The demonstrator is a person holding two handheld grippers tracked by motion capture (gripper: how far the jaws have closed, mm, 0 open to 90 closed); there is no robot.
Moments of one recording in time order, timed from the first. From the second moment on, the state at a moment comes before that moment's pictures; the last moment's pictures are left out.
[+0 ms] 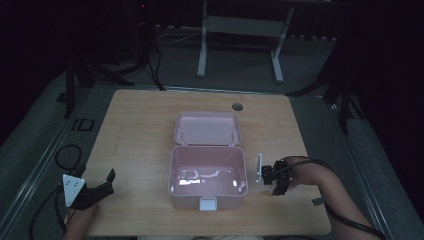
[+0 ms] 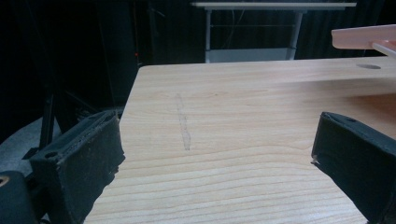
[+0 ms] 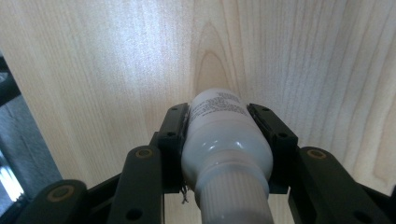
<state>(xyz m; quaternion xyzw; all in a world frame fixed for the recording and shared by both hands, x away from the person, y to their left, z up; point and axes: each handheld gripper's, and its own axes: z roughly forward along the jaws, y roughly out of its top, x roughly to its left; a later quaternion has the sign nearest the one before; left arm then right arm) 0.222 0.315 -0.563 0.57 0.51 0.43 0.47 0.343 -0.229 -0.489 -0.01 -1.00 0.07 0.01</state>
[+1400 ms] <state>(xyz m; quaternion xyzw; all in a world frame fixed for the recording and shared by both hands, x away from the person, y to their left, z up) 0.222 0.315 -0.563 0.57 0.52 0.43 0.47 0.337 -0.205 -0.401 -0.01 -1.00 0.06 -0.03</state>
